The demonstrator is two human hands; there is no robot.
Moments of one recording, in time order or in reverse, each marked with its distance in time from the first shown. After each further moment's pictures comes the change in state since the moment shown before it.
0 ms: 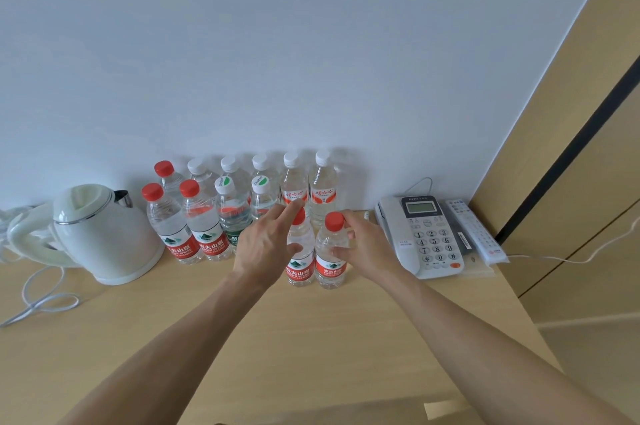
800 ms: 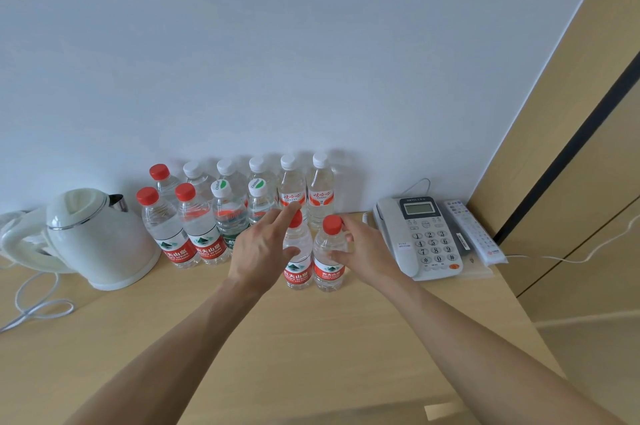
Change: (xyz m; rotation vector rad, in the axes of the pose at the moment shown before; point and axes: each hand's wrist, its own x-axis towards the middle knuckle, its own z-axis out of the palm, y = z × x) left_hand -0.001 -0.005 0.004 -0.042 0.035 0.038; right_hand -0.005 -0.007 -0.002 0.035 0.015 0.007
